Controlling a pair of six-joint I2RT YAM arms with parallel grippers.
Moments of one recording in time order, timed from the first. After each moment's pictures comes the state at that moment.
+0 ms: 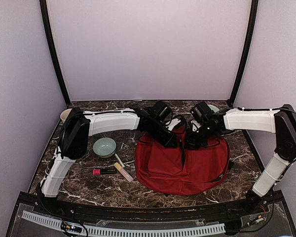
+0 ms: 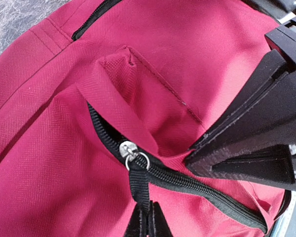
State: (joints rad) left arm -0.91 2.37 2.01 -0.59 0.38 -0.09; right arm 0.61 1.65 1.08 -0.56 -0.19 0.71
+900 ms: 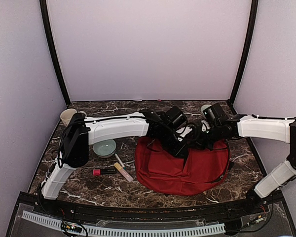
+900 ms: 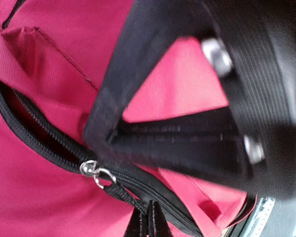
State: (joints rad) left arm -1.05 2.37 2.13 -0.77 0.29 -0.21; right arm 0.55 1.47 0.91 -0.42 -0.29 0.84
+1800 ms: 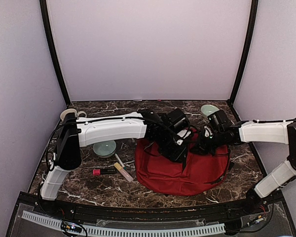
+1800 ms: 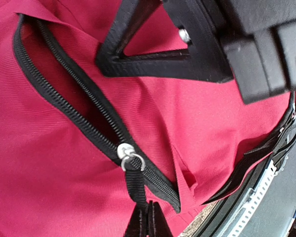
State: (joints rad) left arm -1.12 2.28 2.08 -0.89 0.20 -0.35; right arm 0.49 1.45 0.78 -0.31 -0.39 0.83
